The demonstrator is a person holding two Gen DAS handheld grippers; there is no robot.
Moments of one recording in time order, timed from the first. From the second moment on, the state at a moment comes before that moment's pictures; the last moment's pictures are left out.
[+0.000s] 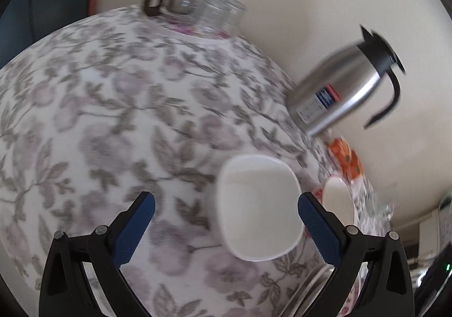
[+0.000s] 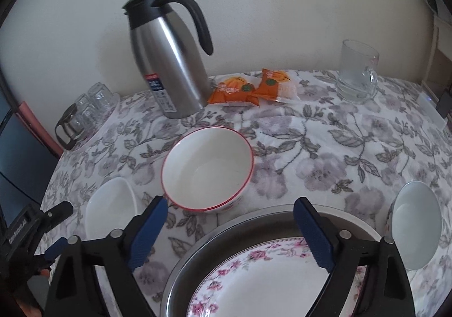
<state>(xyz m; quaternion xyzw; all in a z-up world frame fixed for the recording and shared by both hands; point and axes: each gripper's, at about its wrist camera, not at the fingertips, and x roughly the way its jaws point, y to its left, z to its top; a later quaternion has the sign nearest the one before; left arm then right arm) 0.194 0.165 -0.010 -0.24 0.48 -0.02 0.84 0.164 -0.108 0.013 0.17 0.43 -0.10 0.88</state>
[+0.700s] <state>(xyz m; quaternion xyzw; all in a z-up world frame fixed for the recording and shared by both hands) 0.229 0.069 0.003 -0.17 0.47 -0.13 0.86 0.197 -0.141 -0.017 0.18 0.47 -0.10 0.86</state>
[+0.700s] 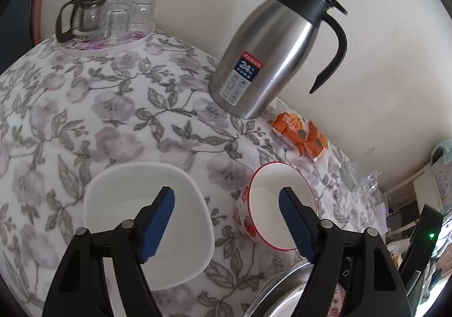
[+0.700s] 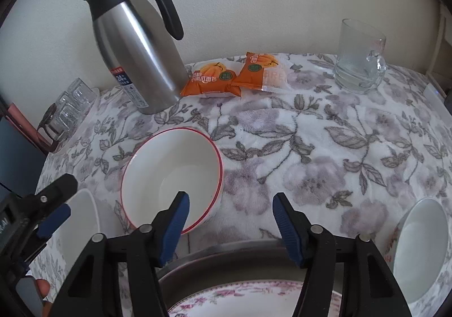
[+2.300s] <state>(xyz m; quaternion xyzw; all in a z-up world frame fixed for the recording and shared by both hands) 0.247 0.008 -0.045 -0.11 0.48 -0.15 0.86 0.231 -0.131 -0.048 0.16 0.50 -0.06 0.85</state>
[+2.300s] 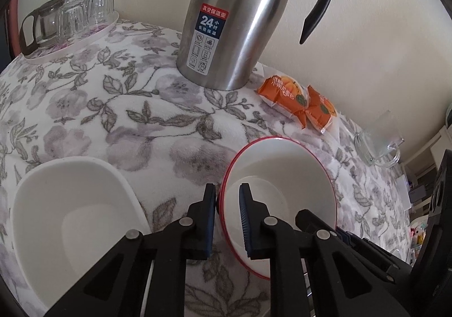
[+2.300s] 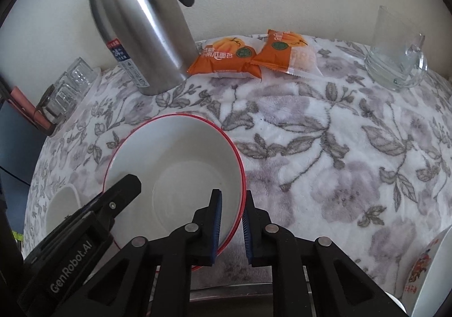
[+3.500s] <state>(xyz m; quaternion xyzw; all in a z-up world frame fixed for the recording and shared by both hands) 0.184 -0.003 0.035 -0.07 0.43 -0.20 0.88 0.144 -0.147 0.028 0.21 0.43 -0.07 0.88</state>
